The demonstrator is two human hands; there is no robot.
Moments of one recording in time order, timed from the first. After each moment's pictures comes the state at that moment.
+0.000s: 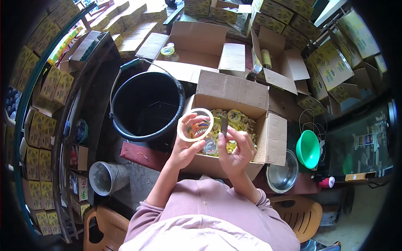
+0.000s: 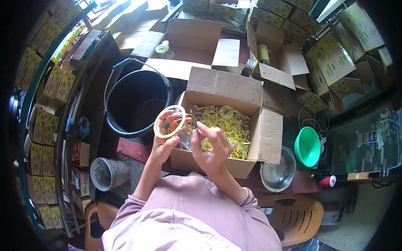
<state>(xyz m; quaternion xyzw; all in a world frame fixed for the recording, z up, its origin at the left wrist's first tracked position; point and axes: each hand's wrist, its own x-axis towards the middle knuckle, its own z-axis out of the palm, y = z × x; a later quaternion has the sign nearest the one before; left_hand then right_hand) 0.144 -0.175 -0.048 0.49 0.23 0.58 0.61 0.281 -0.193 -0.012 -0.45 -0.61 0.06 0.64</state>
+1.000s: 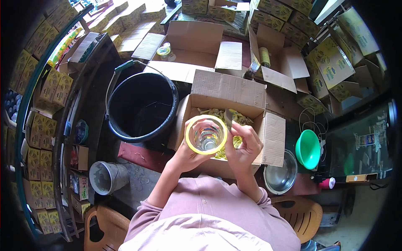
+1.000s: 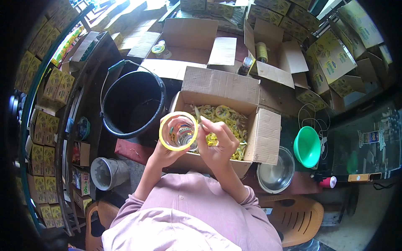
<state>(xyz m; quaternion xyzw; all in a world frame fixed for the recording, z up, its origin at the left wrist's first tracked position) 0.171 -0.177 -0.037 0.66 0.31 0.53 0.44 0.316 -0.181 -0.006 -0.43 -0.61 0.10 0.66</state>
